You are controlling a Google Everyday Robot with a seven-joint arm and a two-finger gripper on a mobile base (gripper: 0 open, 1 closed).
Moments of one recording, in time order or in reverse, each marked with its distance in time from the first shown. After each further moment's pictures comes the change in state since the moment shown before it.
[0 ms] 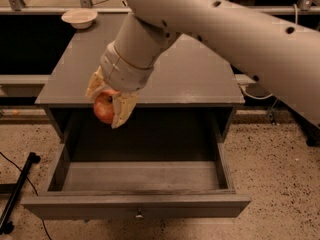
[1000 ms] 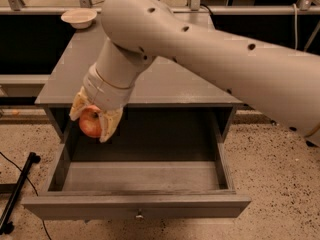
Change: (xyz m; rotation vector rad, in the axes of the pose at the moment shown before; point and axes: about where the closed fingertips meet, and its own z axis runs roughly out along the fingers) arm -0.013 -0.003 0.054 -0.017 -0.037 -0.162
